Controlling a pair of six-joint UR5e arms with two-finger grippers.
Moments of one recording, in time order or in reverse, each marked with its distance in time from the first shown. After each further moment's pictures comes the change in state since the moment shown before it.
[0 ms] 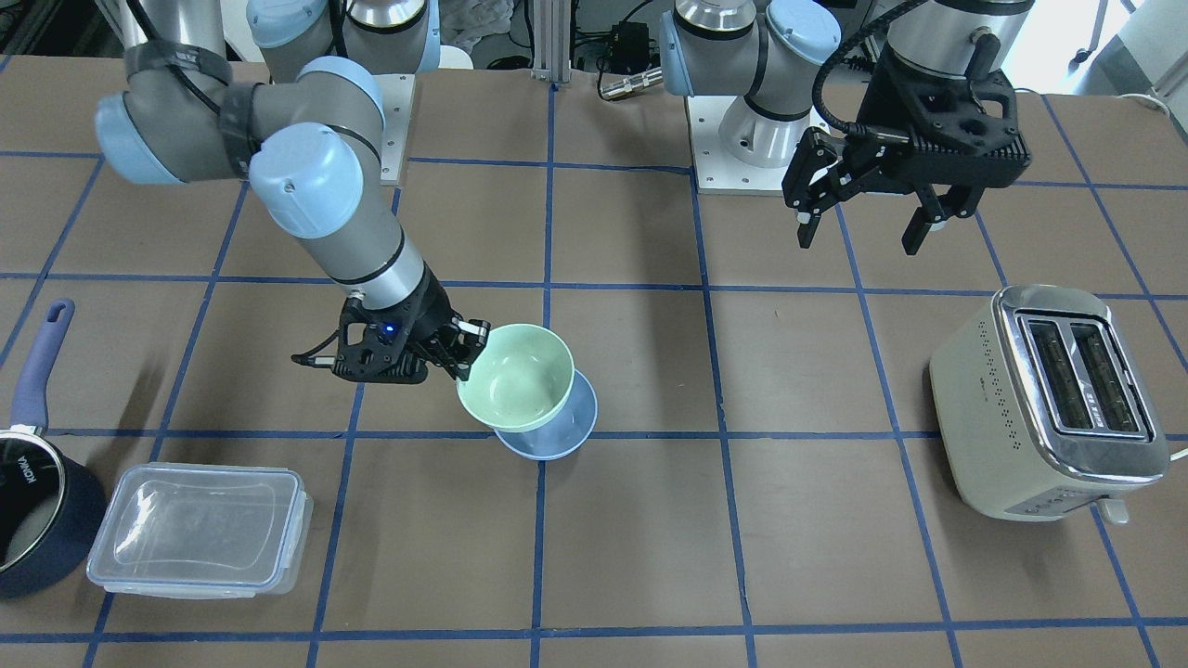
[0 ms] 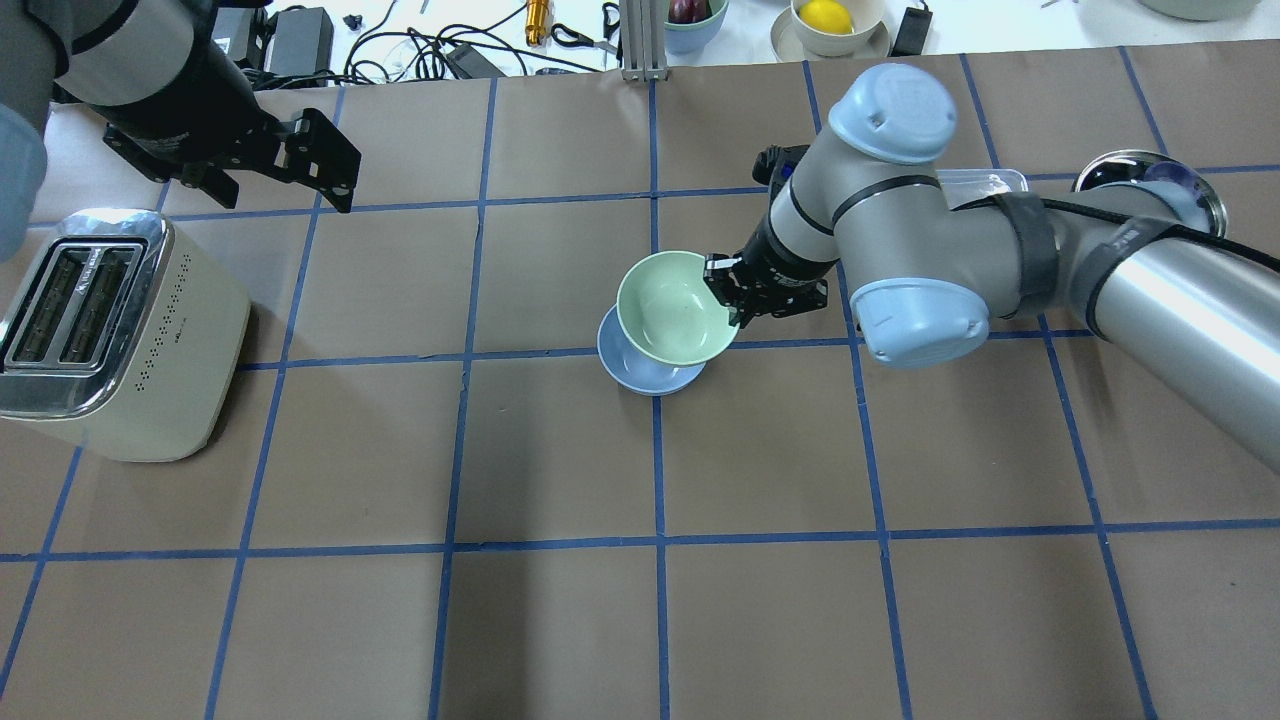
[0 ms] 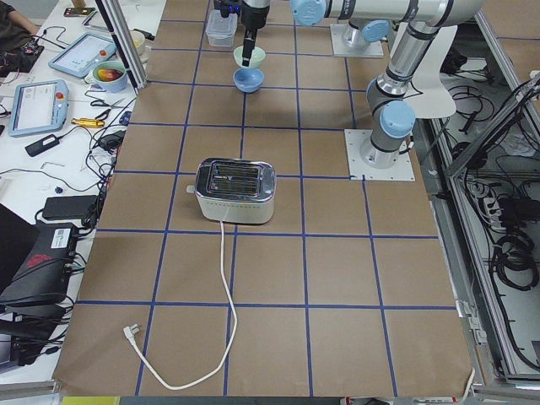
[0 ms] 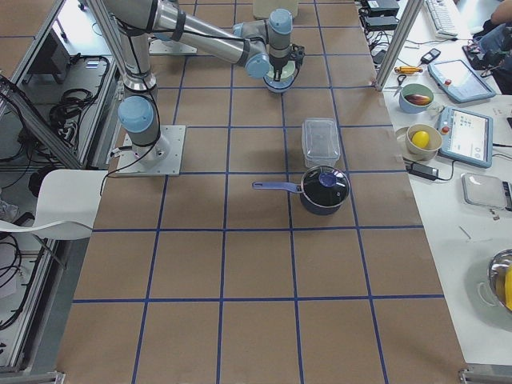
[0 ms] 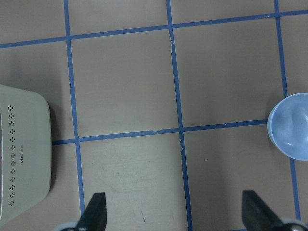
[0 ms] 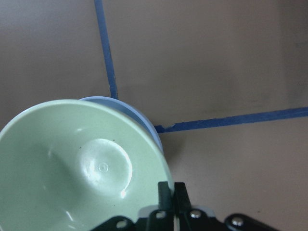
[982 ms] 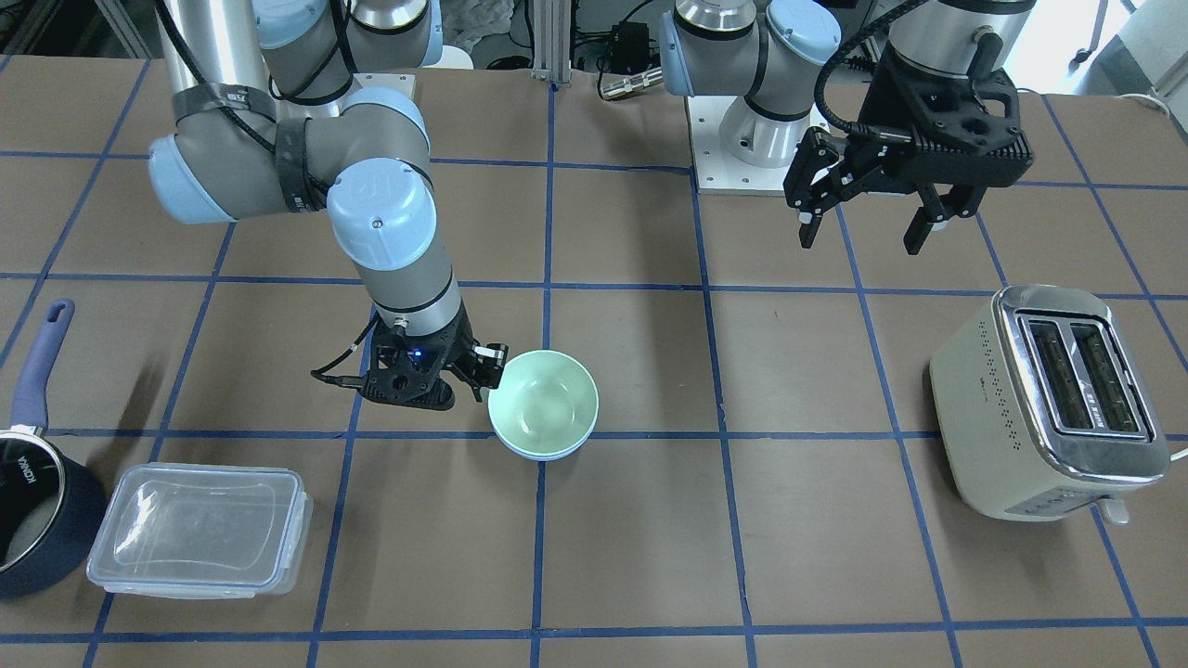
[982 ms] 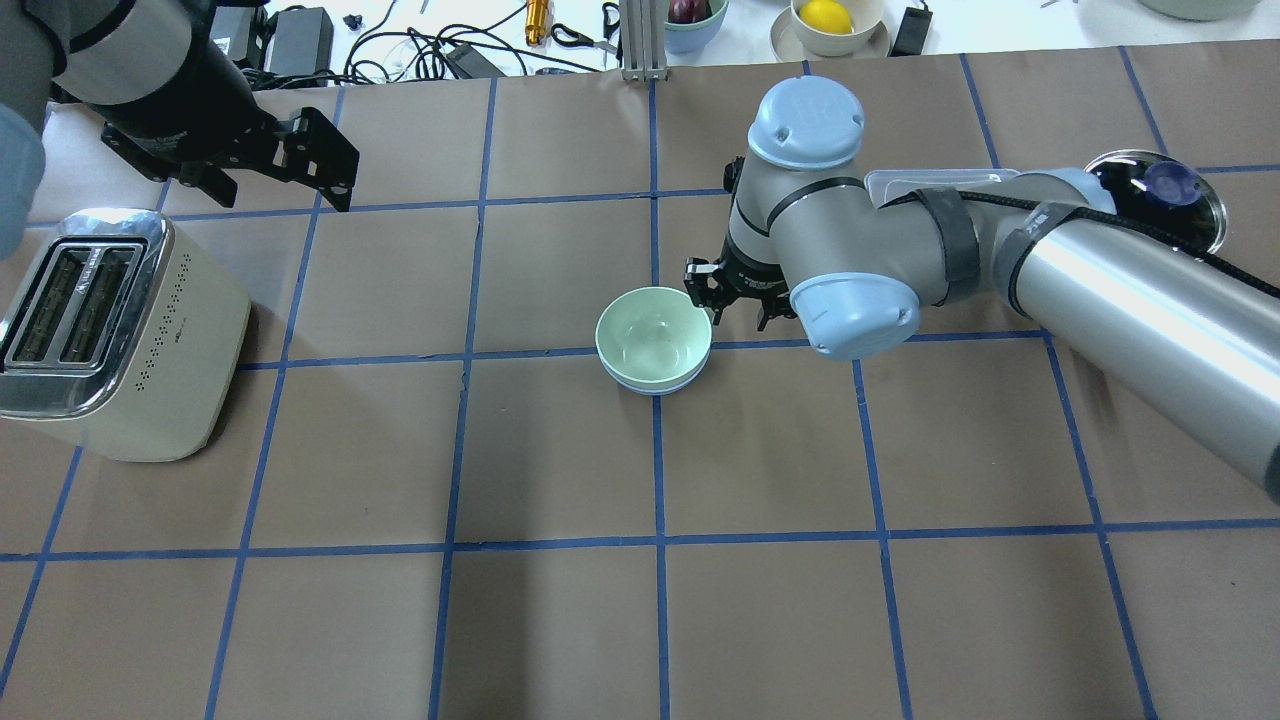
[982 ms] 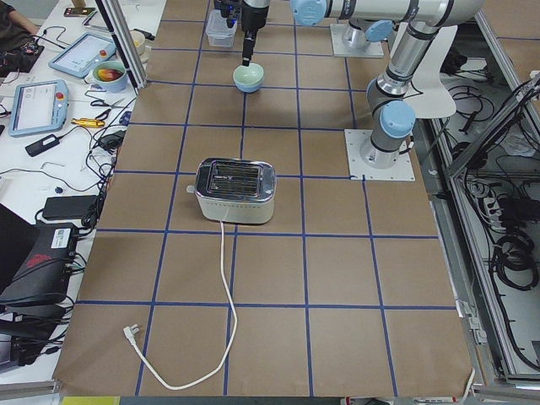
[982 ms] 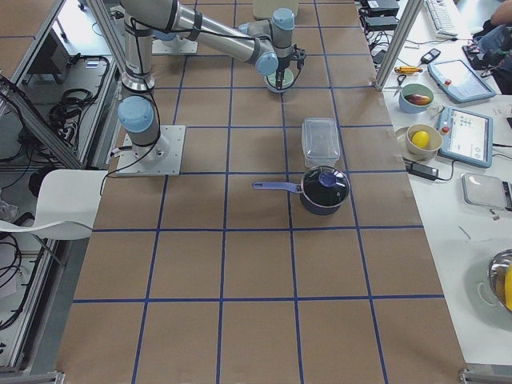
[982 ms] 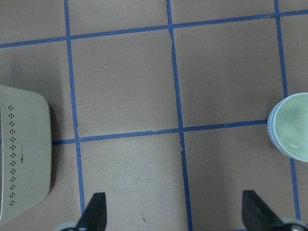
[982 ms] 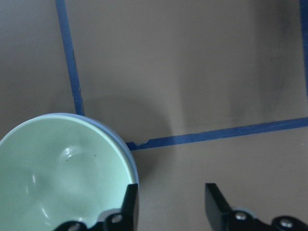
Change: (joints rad) left arm 0.002 0.001 0.001 0.000 0.001 0.000; right arm 0.036 0.042 -0.095 0.094 -0.183 0.031
